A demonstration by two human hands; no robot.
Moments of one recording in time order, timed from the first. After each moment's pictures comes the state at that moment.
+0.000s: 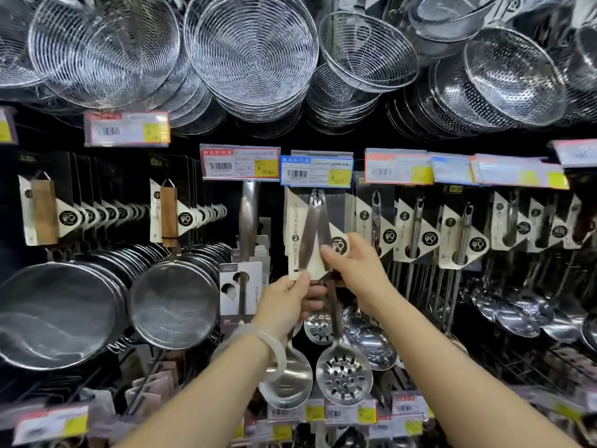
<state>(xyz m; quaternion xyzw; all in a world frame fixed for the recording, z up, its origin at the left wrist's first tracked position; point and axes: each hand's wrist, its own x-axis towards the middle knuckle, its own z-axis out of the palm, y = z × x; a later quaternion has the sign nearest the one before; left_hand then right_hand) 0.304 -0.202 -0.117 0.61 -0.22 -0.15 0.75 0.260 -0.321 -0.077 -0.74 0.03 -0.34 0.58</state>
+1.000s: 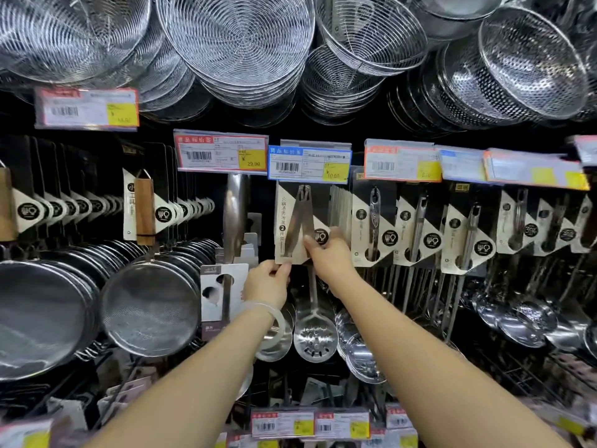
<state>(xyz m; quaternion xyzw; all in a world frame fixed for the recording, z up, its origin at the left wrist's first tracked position) 0.376 -0.243 -0.124 0.75 -0.15 0.04 0.64 0.331 -0.339 -0.078 -0.80 0.16 -0.33 0.48</state>
